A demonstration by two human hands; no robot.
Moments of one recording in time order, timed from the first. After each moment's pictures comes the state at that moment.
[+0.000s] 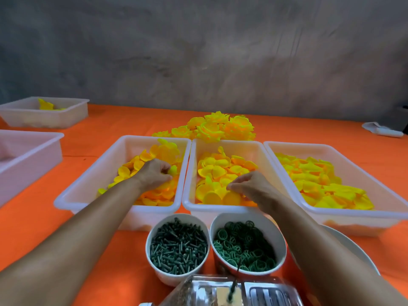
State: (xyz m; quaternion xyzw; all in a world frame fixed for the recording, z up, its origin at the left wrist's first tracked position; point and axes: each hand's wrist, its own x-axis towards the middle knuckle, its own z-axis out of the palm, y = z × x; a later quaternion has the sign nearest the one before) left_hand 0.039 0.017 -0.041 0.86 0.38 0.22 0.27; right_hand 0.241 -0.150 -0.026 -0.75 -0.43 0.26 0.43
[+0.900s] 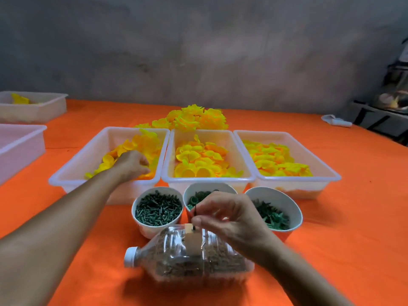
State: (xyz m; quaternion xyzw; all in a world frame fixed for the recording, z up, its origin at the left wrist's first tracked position) left_hand 0.017 -0.030 -0.028 0.85 0.47 0.16 0.16; right_hand 0.133 -0.322 0.005 -0.56 -0.61 0.24 0.50
